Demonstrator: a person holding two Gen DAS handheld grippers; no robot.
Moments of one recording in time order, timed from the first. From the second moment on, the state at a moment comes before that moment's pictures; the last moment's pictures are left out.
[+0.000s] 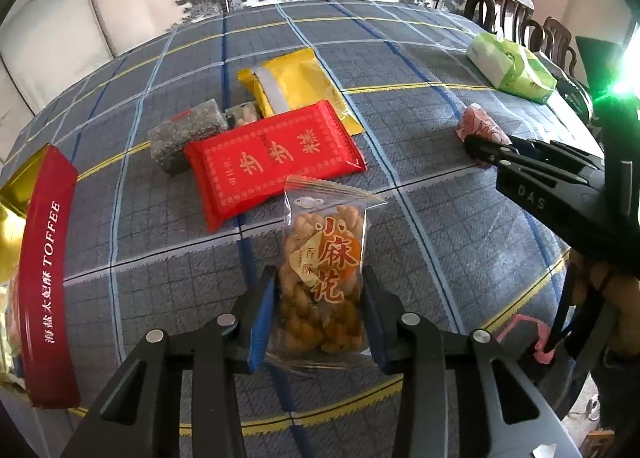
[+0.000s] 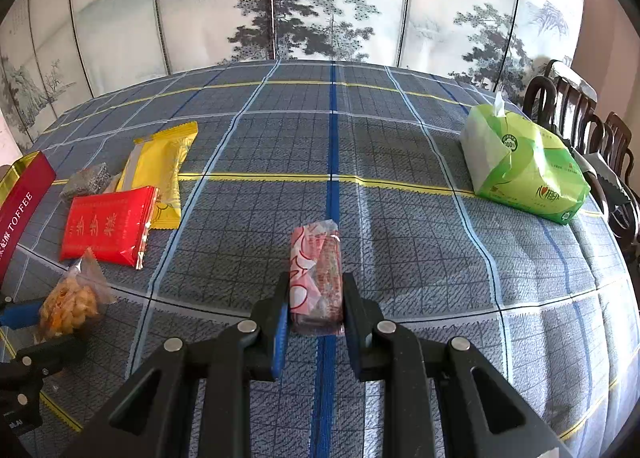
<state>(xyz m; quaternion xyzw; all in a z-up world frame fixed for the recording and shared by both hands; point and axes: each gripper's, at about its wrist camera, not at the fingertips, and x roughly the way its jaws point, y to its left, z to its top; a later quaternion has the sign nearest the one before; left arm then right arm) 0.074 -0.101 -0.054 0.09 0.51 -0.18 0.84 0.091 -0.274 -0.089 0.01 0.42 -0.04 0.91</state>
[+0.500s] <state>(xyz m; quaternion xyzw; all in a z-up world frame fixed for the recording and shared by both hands) 0.059 -0.079 -0.021 0.09 0.48 -0.16 0.86 0.091 -0.272 -0.089 0.00 0.42 -0.04 0.91</state>
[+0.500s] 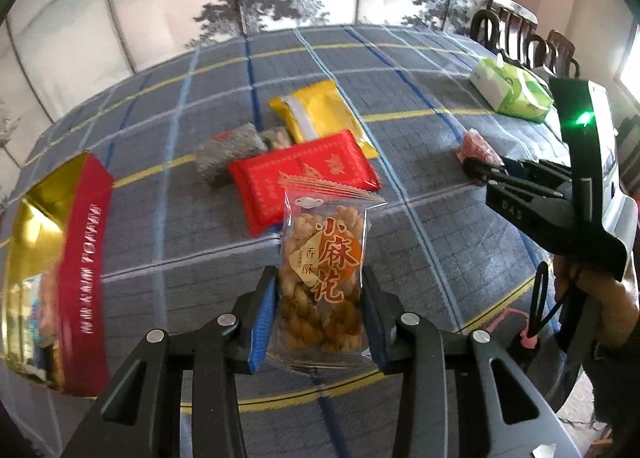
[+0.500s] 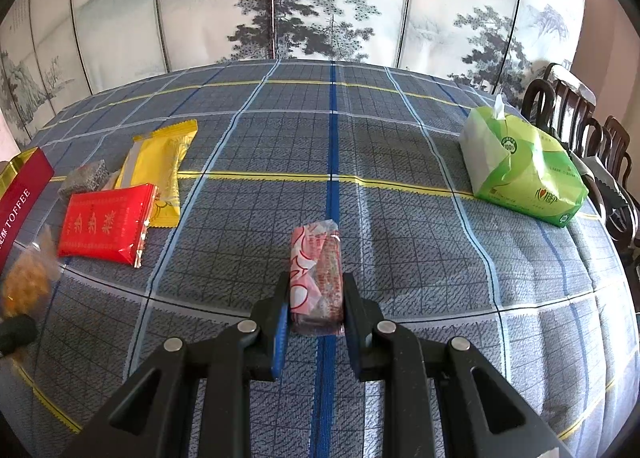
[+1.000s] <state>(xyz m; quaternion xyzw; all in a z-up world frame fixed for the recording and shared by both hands) 0.059 0.014 0.037 0.06 0.44 -0.07 0.90 0.090 -0.267 -0.089 -0.01 0.42 -0.04 0.91</state>
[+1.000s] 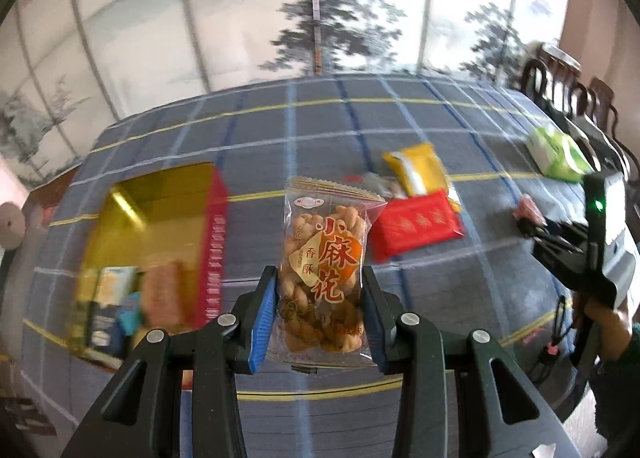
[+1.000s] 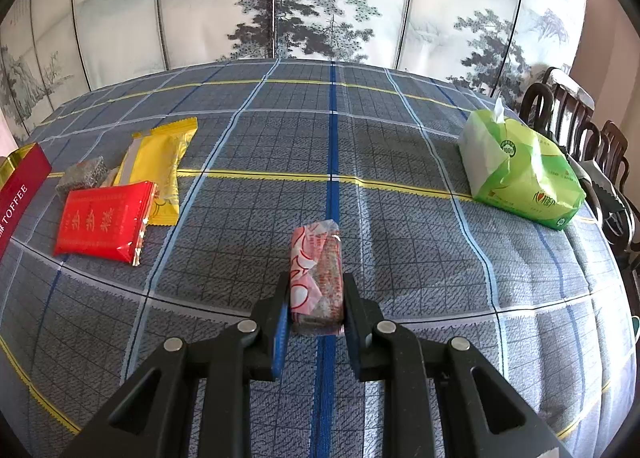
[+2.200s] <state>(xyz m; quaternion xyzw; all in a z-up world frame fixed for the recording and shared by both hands) 0.091 0.193 -0.018 0.02 0.49 0.10 0.87 0.089 -0.266 -0.089 -0.02 0.42 -0.05 0.91</state>
